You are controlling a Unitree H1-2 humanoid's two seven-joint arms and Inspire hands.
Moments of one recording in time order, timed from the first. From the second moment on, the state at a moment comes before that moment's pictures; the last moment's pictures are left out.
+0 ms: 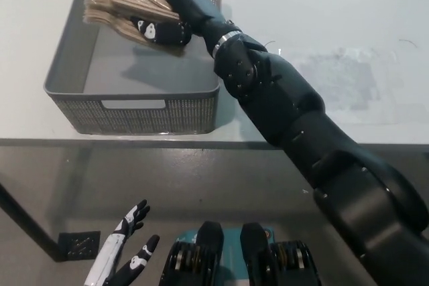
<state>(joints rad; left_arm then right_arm) 0.06 0.17 -0.07 0.20 0.21 -0.41 -0.06 -1.26 0.08 0.31 1.19 -0.46 -0.30 -0.13</state>
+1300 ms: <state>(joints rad) 0.03 0.20 -0.10 0.19 0.24 -0.41 -0.06 -0.90 -0.15 0.14 0.39 -0.35 -0.18 0.08</state>
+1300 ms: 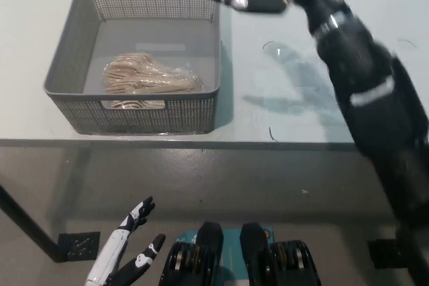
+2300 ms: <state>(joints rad) -0.04 0.20 -0.09 0.23 0.23 -0.41 -0.06 0.04 -0.02 0.09 0.25 -0.06 -0.39 0.08</state>
